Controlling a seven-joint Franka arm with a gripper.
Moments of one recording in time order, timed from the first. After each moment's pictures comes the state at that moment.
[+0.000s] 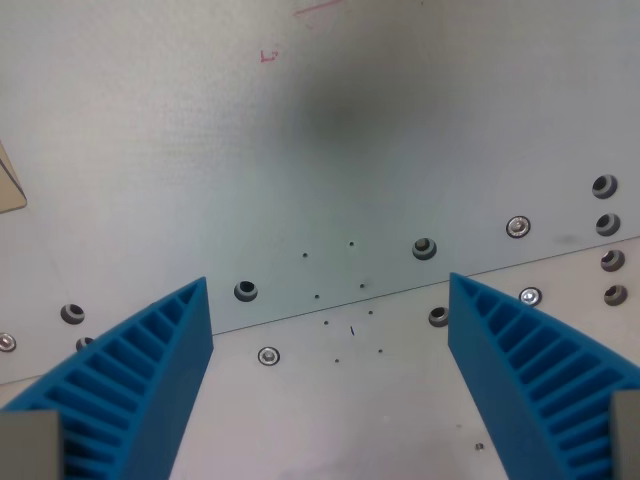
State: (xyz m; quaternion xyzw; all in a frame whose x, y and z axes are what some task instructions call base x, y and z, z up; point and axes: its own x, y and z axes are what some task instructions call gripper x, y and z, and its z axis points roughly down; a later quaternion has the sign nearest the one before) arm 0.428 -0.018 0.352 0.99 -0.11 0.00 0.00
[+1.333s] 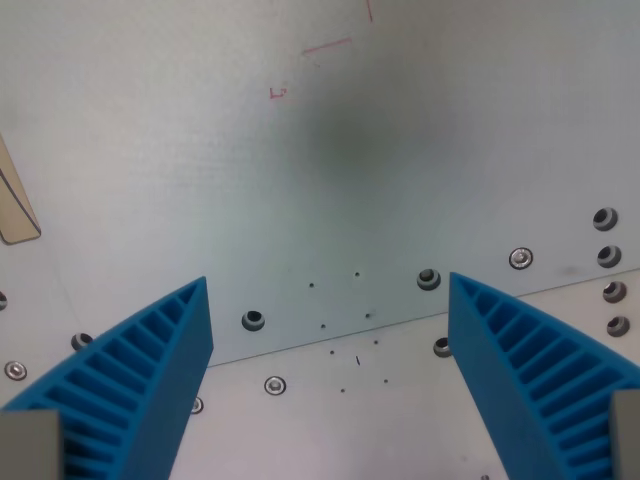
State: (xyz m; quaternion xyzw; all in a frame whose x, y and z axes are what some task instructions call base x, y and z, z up) arm 0.438 -0.019 0.356 0.99 -0.10 0.02 0.00
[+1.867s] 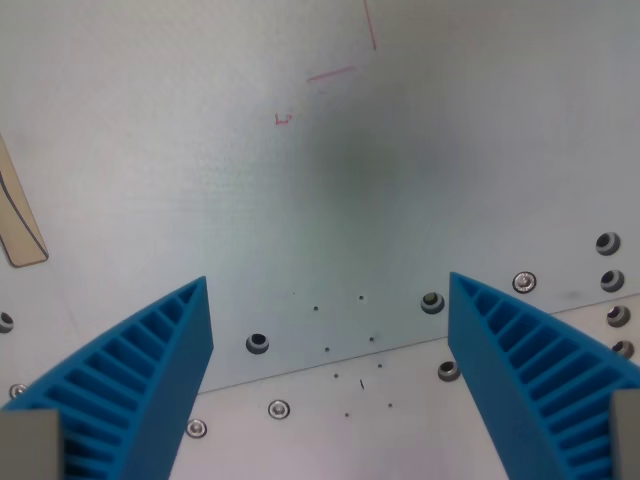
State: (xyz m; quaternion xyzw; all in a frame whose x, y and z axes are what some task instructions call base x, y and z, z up) arm 0.443 -0.020 0.356 0.99 -0.10 0.04 0.00
